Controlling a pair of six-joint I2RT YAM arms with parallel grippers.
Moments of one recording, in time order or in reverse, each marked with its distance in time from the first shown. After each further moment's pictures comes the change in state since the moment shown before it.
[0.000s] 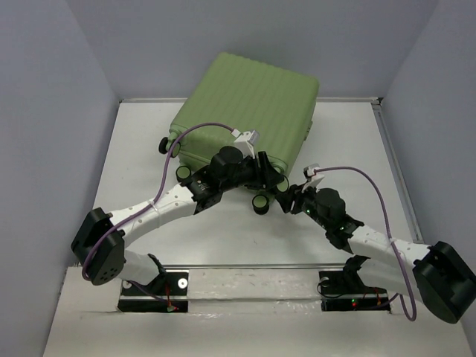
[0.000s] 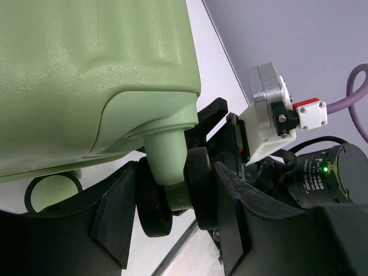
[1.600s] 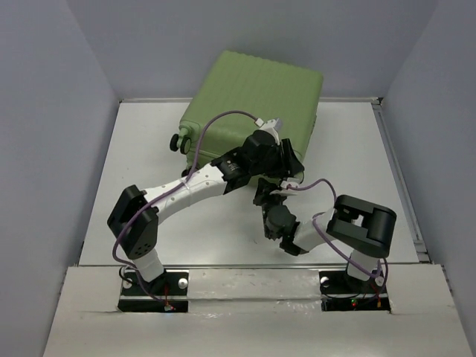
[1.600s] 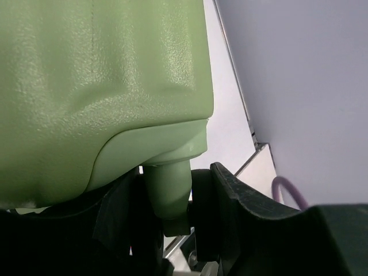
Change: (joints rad) left arm -0.052 0.278 0.344 -0.181 -0.048 -0.098; right arm 0.465 0.700 0.214 0.808 0.942 -0.019
